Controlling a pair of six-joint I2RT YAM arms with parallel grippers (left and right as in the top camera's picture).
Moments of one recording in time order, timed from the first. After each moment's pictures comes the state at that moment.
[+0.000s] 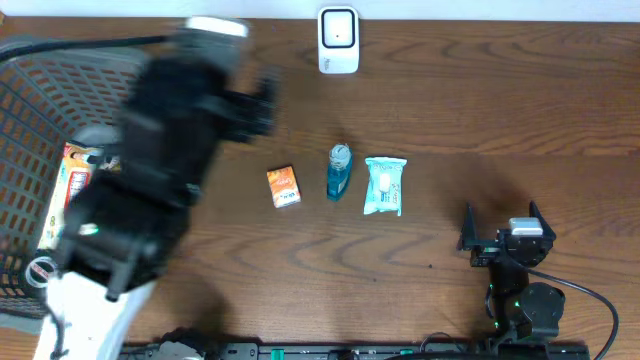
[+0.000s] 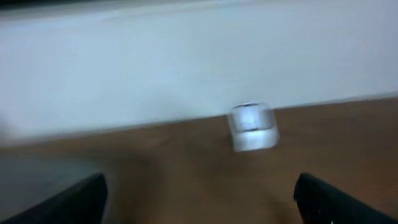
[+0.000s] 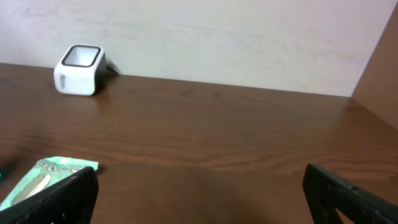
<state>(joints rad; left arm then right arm) -0.37 1.19 1.61 -0.81 -0.28 -0.10 -0.03 0.01 0.01 -0.07 0.00 -0.09</state>
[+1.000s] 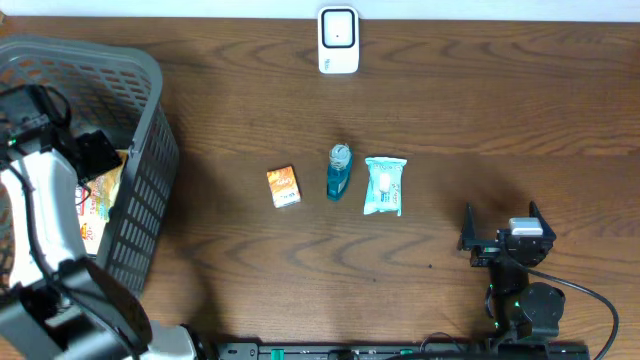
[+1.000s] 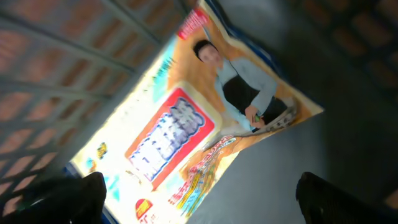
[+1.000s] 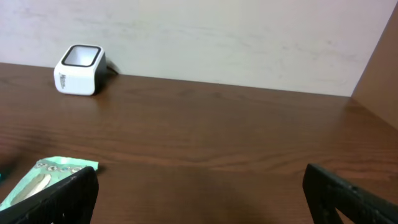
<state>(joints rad) 0.49 1.66 1.30 -0.82 -0.16 -0.07 -0.03 0.01 0.01 -0.07 0.00 -0.09</state>
